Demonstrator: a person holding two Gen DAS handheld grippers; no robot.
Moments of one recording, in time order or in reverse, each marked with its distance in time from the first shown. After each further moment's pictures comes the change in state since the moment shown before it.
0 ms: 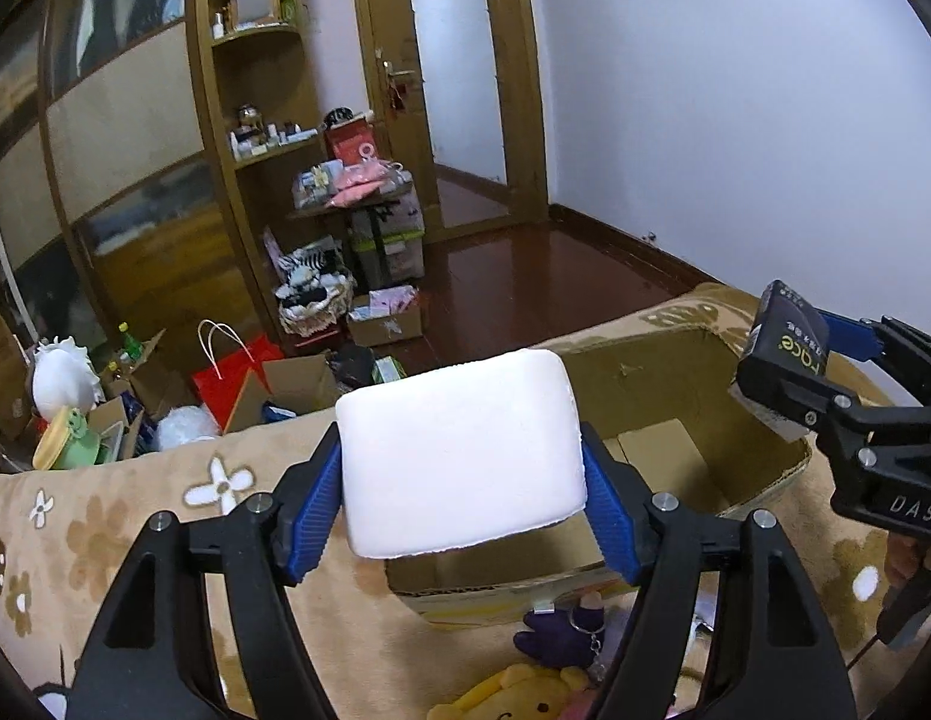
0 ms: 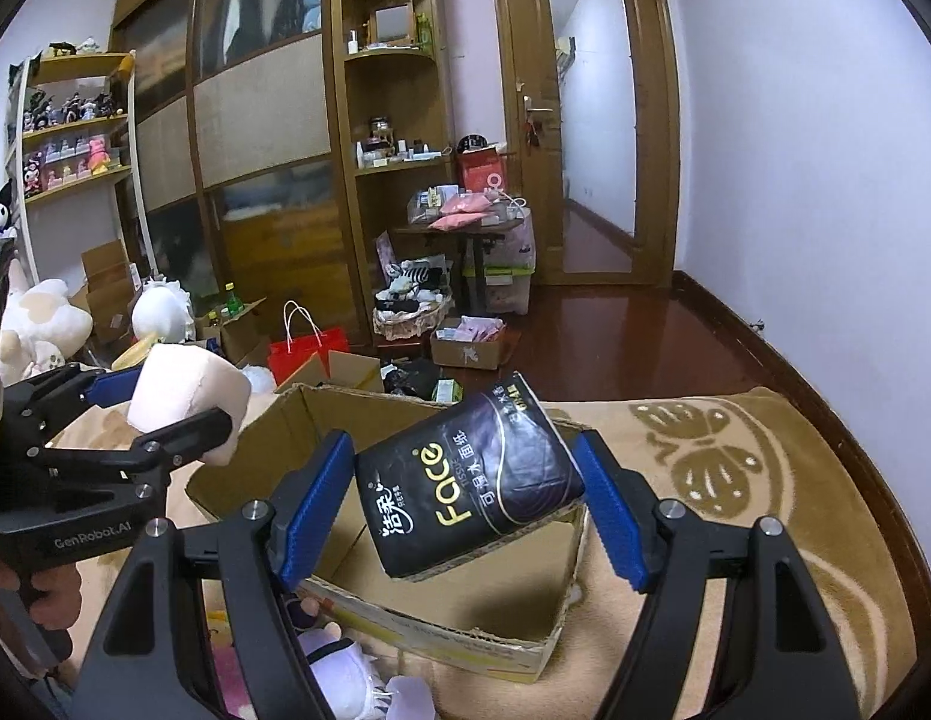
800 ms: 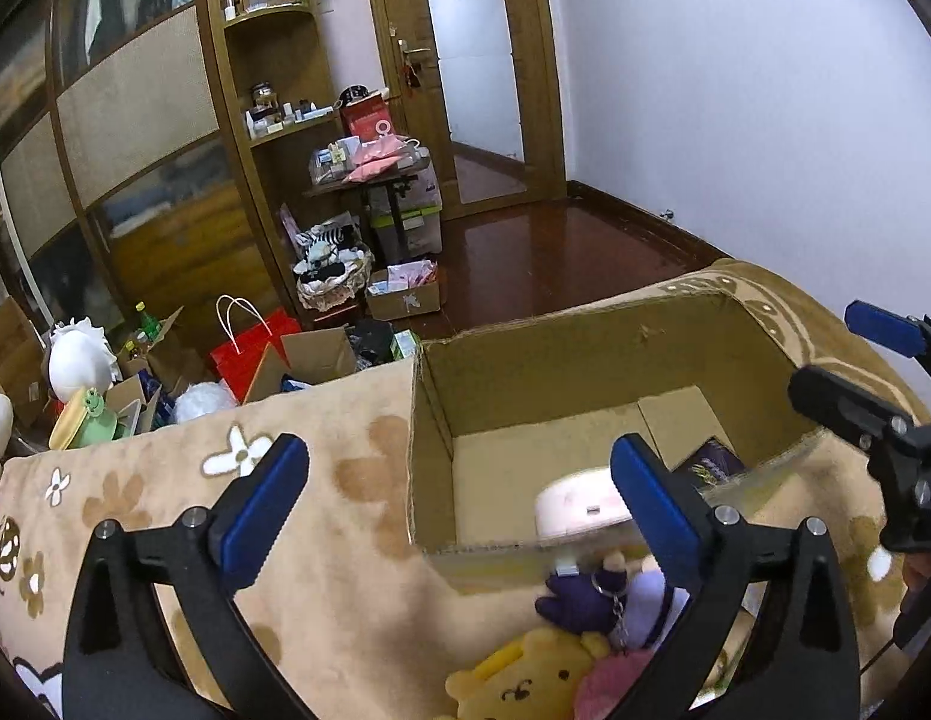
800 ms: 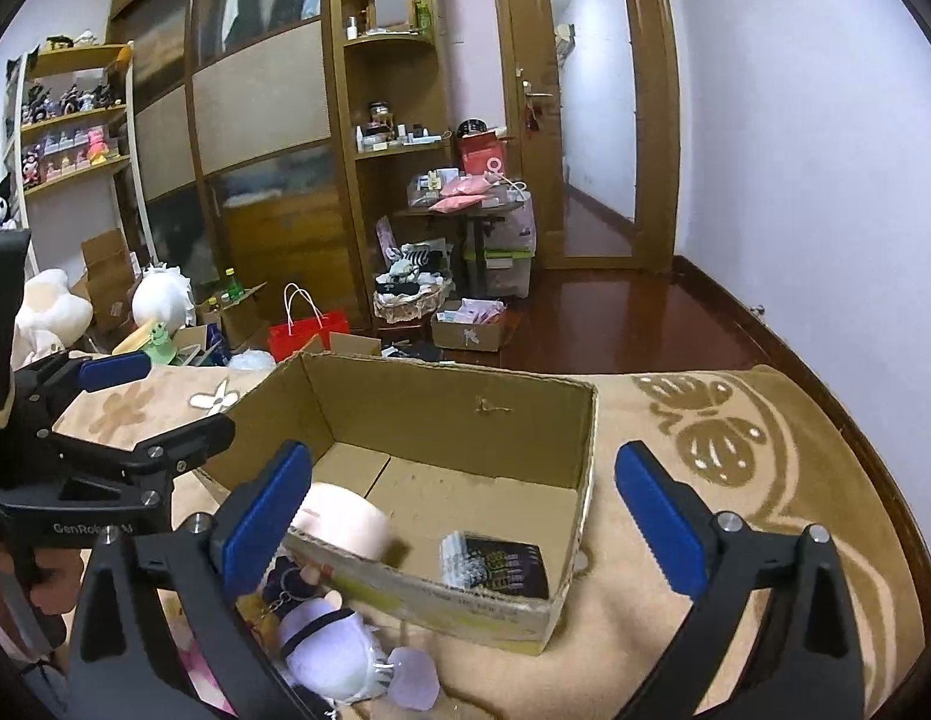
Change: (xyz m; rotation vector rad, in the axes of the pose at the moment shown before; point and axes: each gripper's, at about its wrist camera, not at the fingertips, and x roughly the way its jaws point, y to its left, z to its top) left arm -0.007 0.004 -0.017 -0.008 0.058 0.041; right arm -0.007 -0.002 -0.014 0.025 0.028 -0.016
